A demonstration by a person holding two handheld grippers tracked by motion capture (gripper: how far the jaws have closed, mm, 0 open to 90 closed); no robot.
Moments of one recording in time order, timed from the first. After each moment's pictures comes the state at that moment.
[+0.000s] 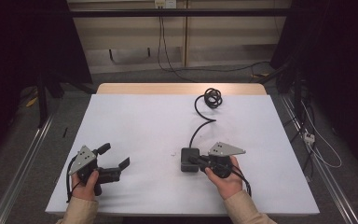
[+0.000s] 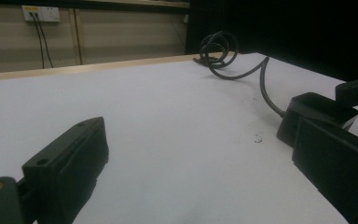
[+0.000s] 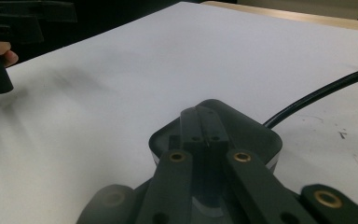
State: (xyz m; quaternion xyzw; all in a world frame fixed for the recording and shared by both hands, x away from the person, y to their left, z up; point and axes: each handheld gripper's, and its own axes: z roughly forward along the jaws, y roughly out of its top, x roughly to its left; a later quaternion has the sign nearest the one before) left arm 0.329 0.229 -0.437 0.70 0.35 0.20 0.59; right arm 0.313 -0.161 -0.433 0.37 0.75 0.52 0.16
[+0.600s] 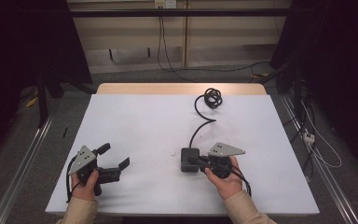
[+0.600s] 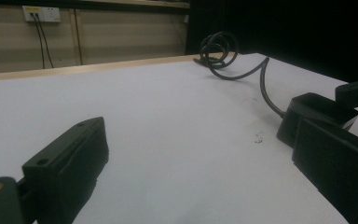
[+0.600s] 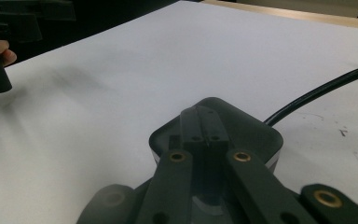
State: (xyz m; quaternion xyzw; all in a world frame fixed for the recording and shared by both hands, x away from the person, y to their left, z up) left arm 0.329 0.229 -0.437 0.70 0.35 0.21 0.59; right arm 0.312 -0.161 -0.434 0.38 0.75 0.52 0.16
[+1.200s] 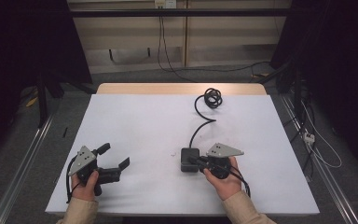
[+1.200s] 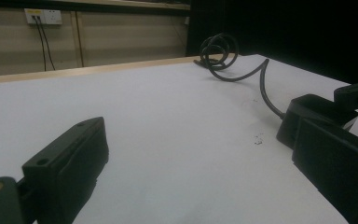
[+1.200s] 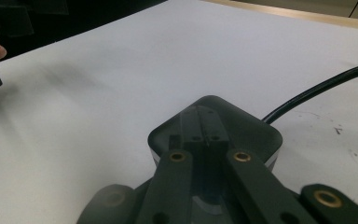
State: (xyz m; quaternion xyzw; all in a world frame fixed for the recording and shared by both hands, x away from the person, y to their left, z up) left arm 0.327 0.228 -0.436 0.70 0.35 0.21 0.59; right arm 0.310 -0.157 -0.433 0.38 0.76 0.51 0.17
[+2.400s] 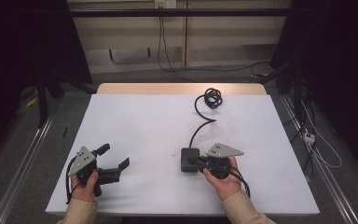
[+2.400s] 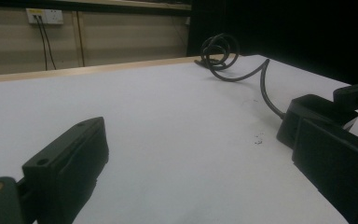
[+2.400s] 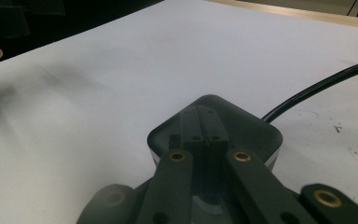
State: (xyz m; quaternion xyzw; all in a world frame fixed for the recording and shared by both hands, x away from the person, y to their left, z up) left arm 0.326 0.230 -0.436 0.70 0.35 0.21 0.59; right arm 0.310 -0.157 -0.434 0.38 0.76 0.50 0.17
